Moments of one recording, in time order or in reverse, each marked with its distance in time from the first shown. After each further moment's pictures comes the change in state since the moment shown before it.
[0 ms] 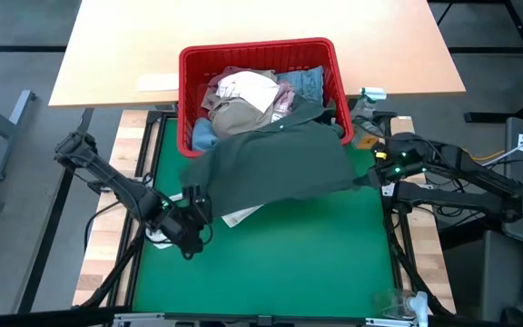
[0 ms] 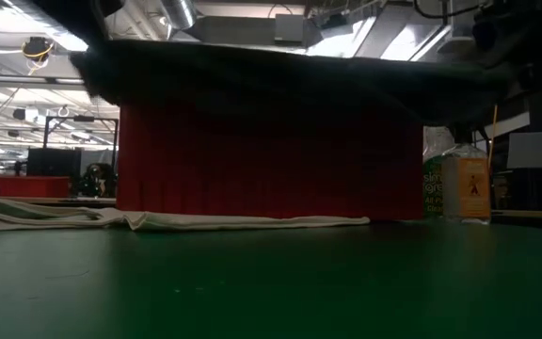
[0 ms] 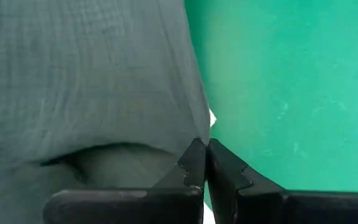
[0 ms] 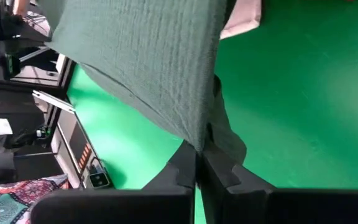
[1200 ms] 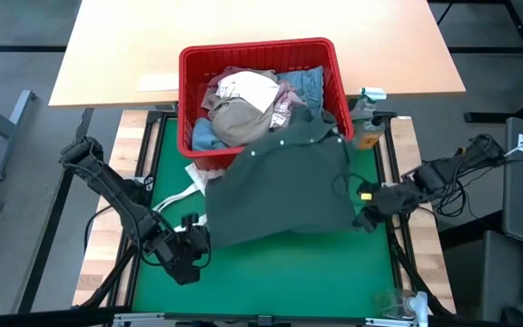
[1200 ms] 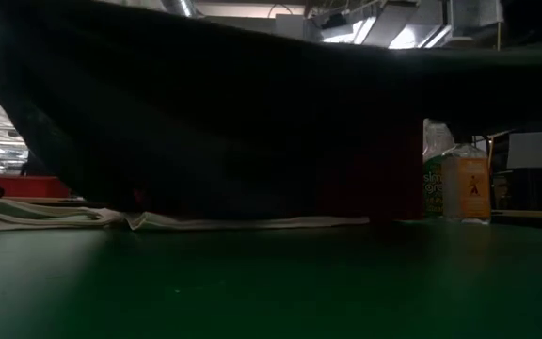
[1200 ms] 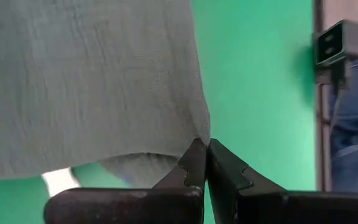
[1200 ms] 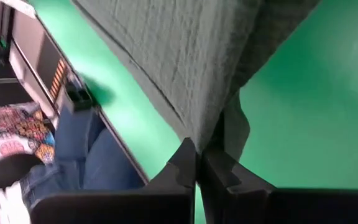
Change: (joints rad) left arm -0.152 0.091 0.000 0.199 0.114 -0.247; right arm 0.861 0.243 0.000 0.097 0.291 0.558
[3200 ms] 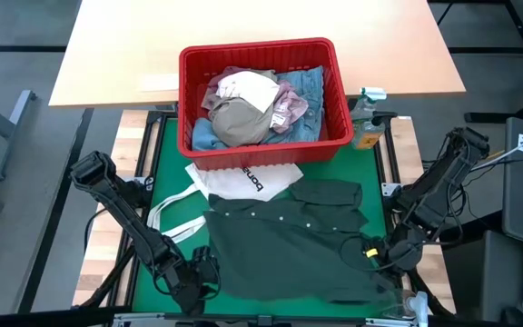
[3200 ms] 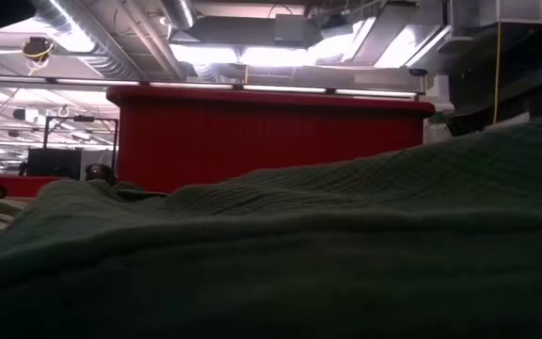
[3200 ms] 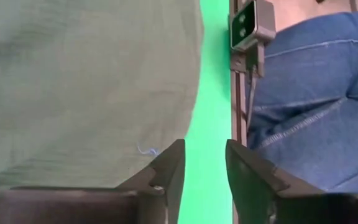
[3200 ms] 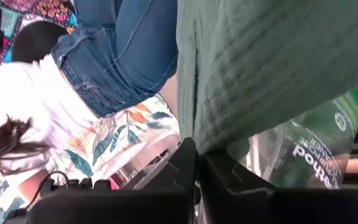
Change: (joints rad) left arm -0.070 0.210 0.000 0.352 0.127 -0.056; right arm 0.403 0.247 0.000 0.441 -0.245 0.385
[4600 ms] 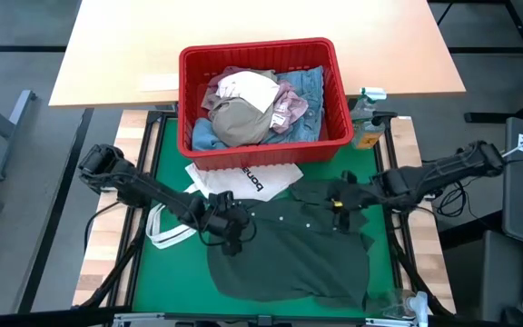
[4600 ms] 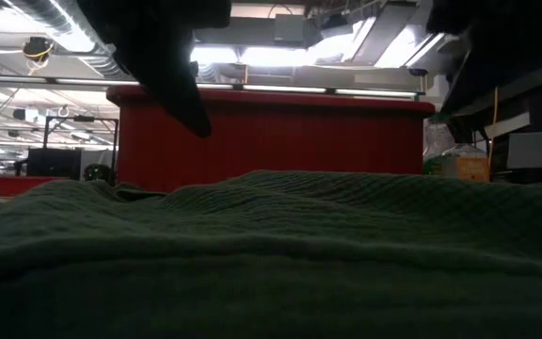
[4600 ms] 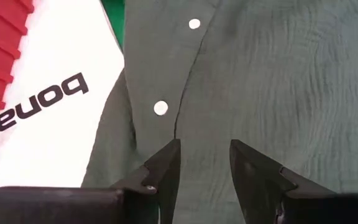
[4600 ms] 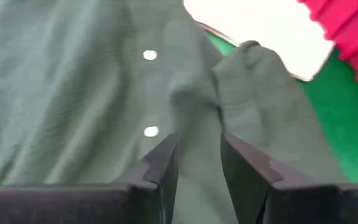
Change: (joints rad) left arm 0.440 0.000 0.000 -0.131 -0.121 0.404; right arm -0.659 0.016 0.000 -0.242 0.495 -1.272
